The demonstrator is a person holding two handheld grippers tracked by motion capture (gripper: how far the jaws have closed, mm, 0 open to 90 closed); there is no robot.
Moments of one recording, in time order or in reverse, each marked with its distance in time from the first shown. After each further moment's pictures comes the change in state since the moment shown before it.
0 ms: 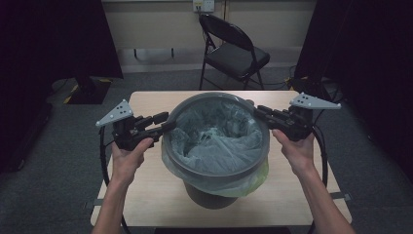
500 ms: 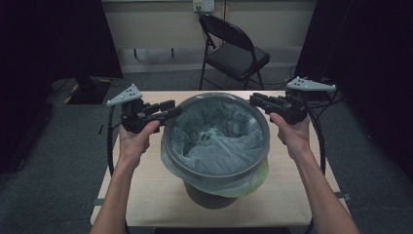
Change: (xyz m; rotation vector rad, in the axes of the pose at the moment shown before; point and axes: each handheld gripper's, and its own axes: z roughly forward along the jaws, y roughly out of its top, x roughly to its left) left arm 0.021 0.018 0.033 0.068 -0.001 -0.007; right arm -0.021 0.022 0.025 -0.001 0.076 0.026
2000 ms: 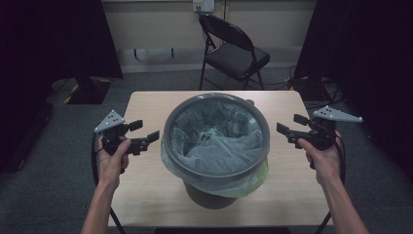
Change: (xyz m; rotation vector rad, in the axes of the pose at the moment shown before) left arm 0.024 -0.073 -0.050 0.088 0.252 -0.025; right arm -0.033 -0.070 -0.065 0.072 -0.272 0.032
